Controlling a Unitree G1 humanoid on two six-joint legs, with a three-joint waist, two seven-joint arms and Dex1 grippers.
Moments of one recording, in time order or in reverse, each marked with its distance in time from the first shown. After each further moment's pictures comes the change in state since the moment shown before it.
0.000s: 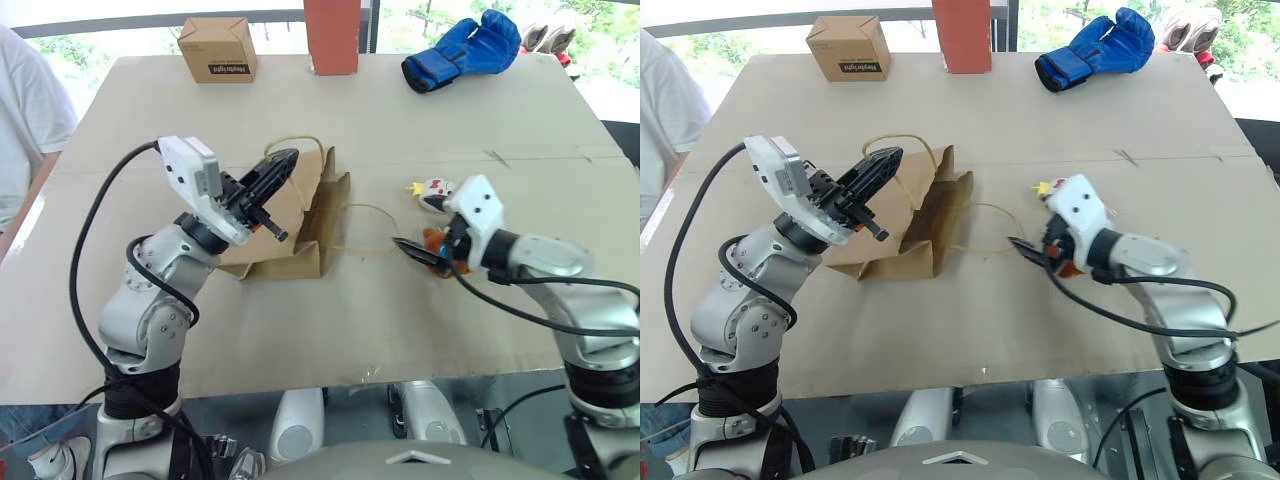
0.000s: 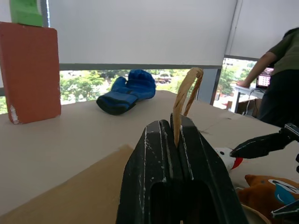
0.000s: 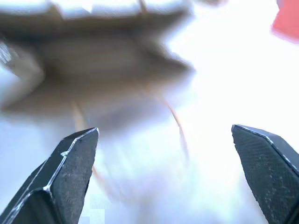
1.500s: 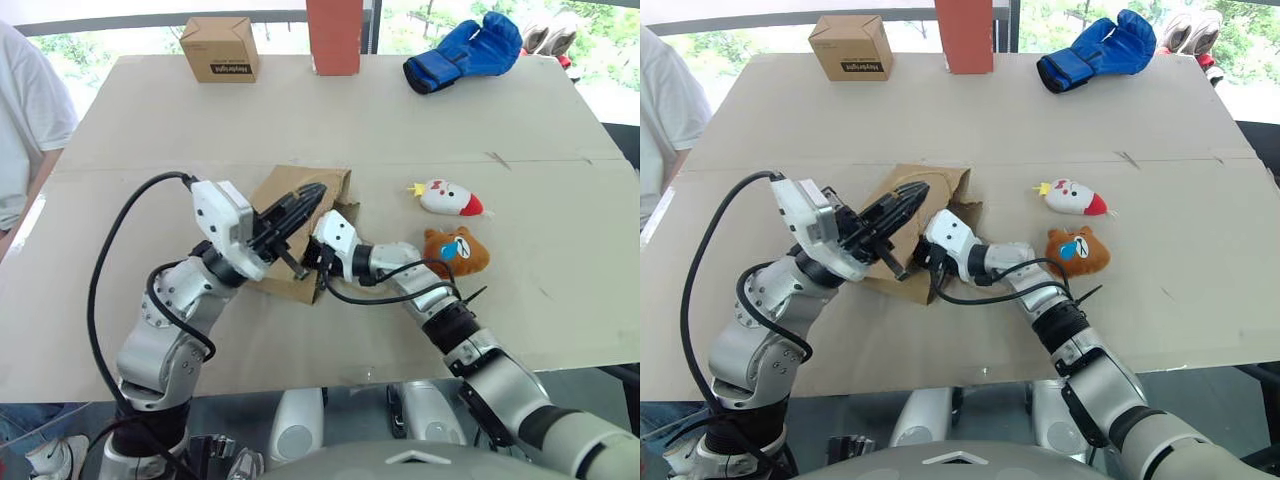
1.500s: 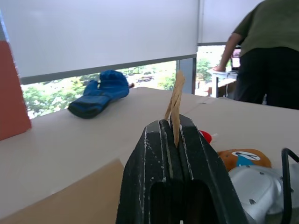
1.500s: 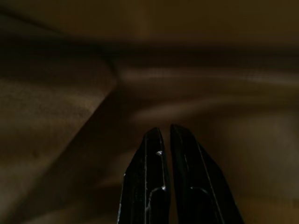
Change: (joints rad) left arm 0.165 -0.041 -0.092 -0.158 0.131 -0.122 -0.013; right arm -0.311 0.555 0.391 1.118 -0.137 -0.892 0.124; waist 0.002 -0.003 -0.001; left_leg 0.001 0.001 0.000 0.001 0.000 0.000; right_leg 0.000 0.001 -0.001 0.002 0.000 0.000
